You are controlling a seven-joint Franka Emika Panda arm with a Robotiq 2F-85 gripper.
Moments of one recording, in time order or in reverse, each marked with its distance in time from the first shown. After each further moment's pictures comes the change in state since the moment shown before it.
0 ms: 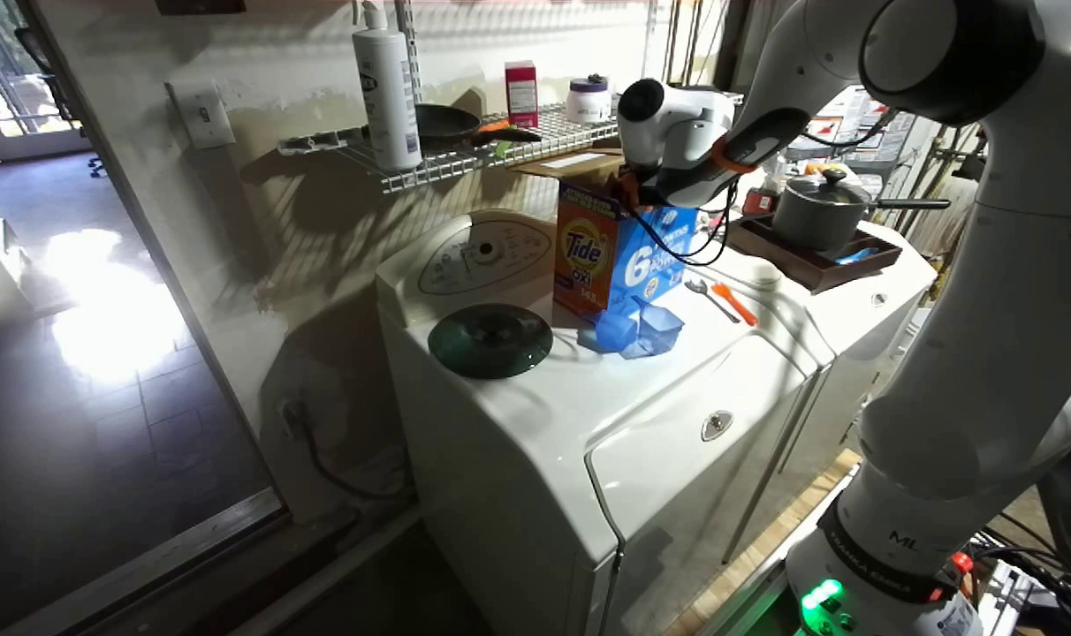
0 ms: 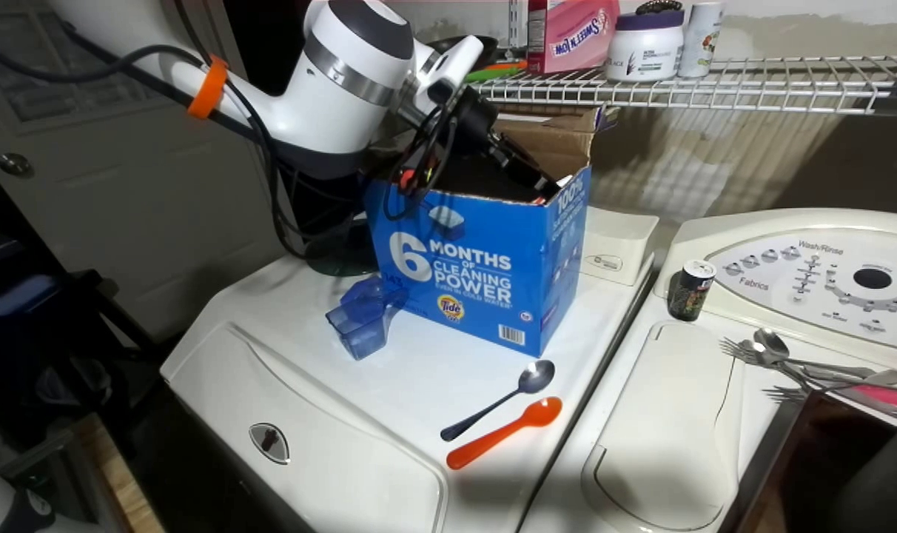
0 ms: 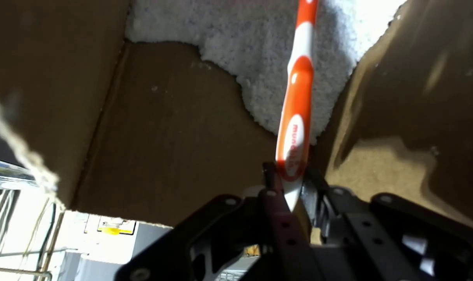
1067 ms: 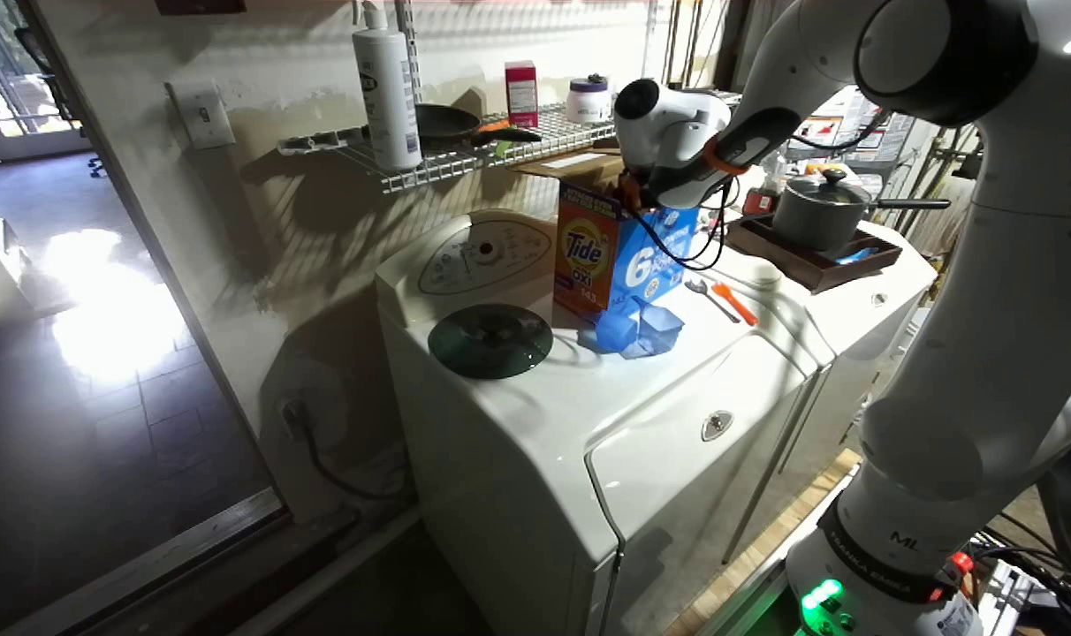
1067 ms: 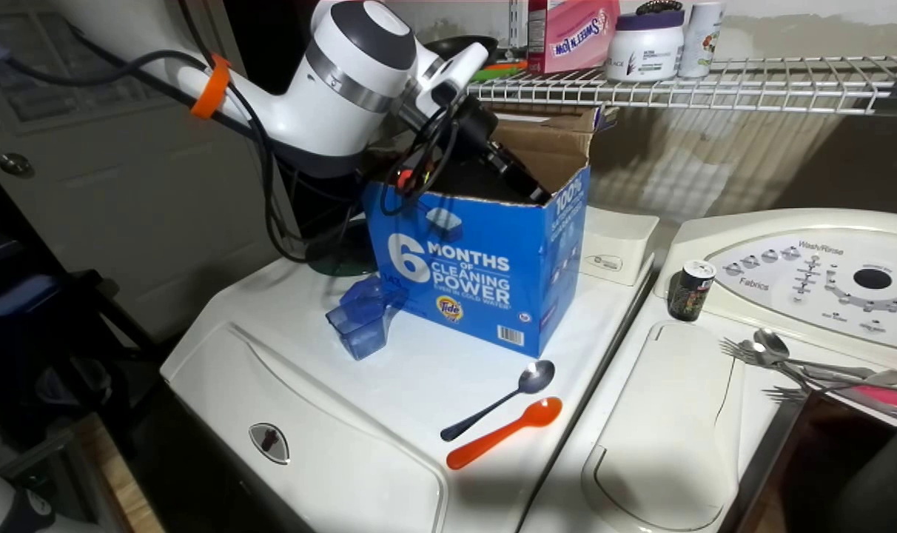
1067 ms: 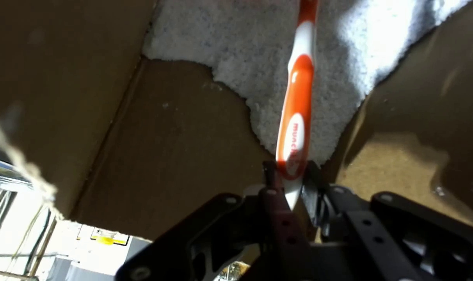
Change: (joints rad) arm 0.018 0.010 -0.008 0.000 0.093 -0.039 -0.138
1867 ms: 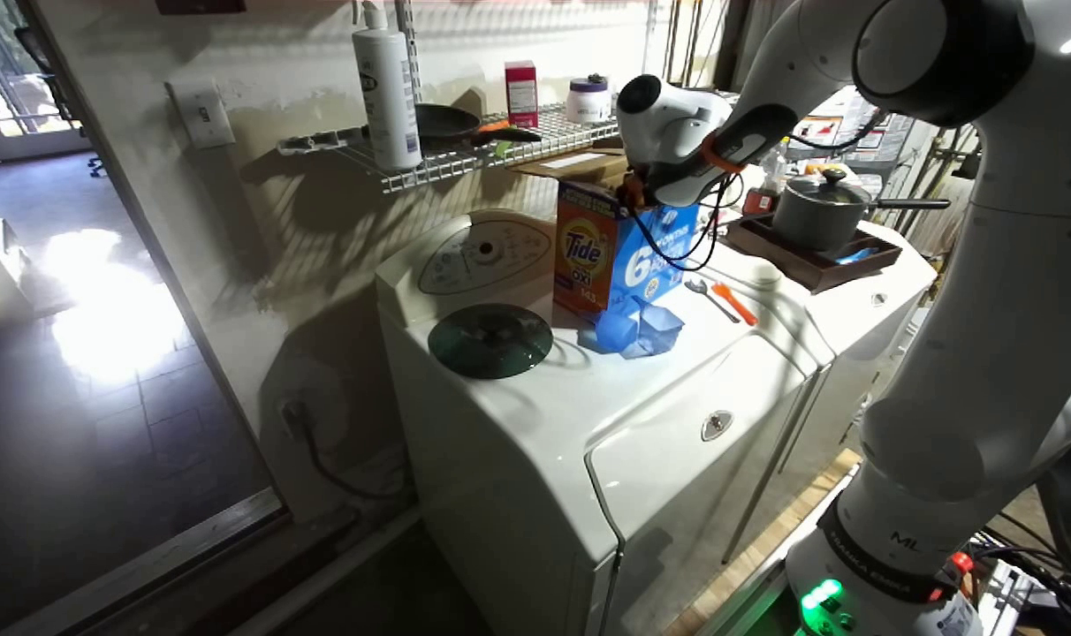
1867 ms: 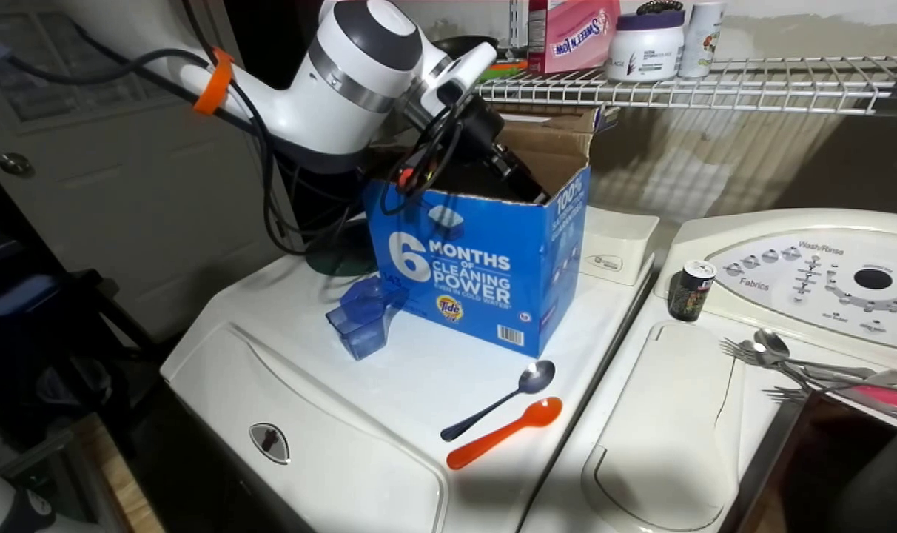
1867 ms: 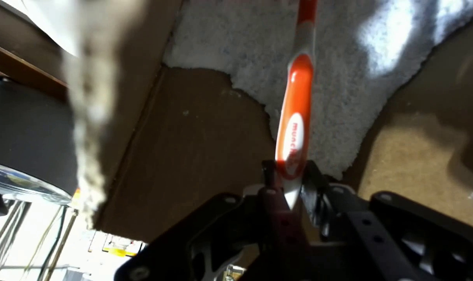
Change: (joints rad) arm 0.007 0.003 -0.018 0.009 0.074 -0.034 -0.050
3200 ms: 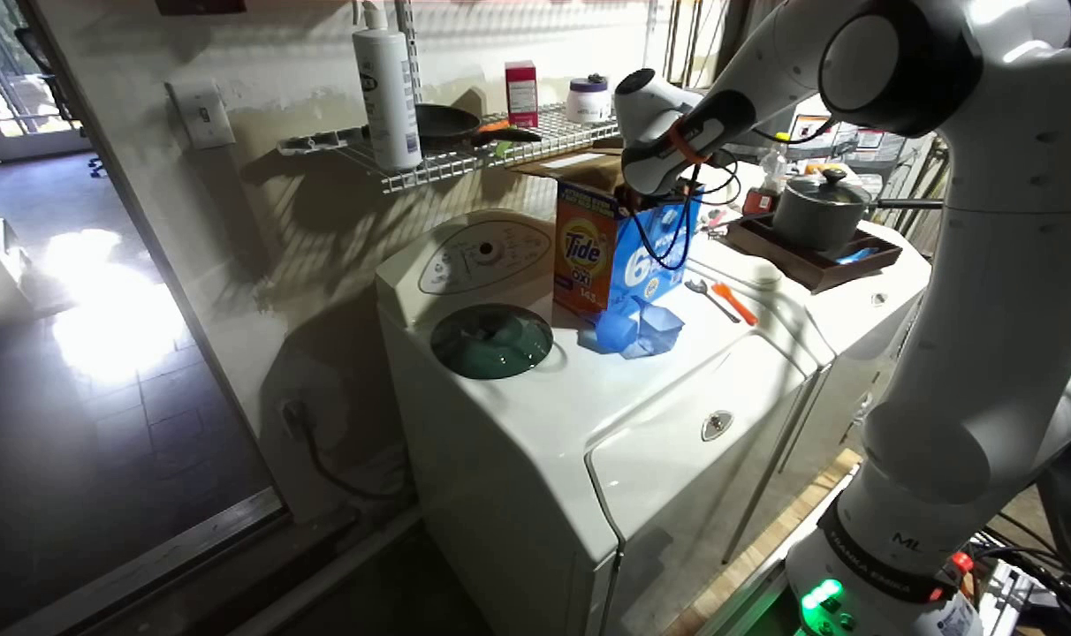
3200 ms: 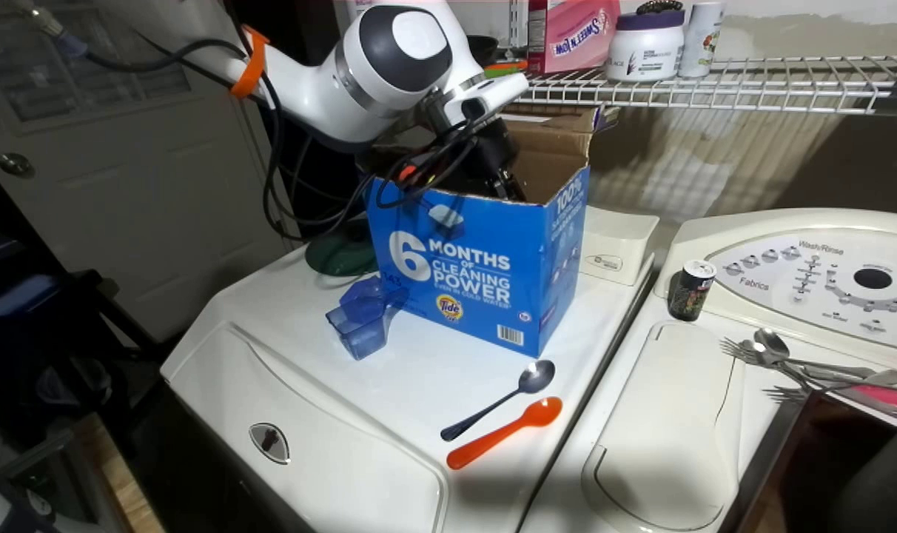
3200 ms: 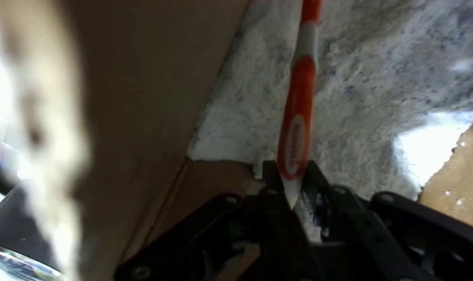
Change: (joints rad) arm 0.032 0.089 -0.031 0.108 0.404 -0.207 -0.253
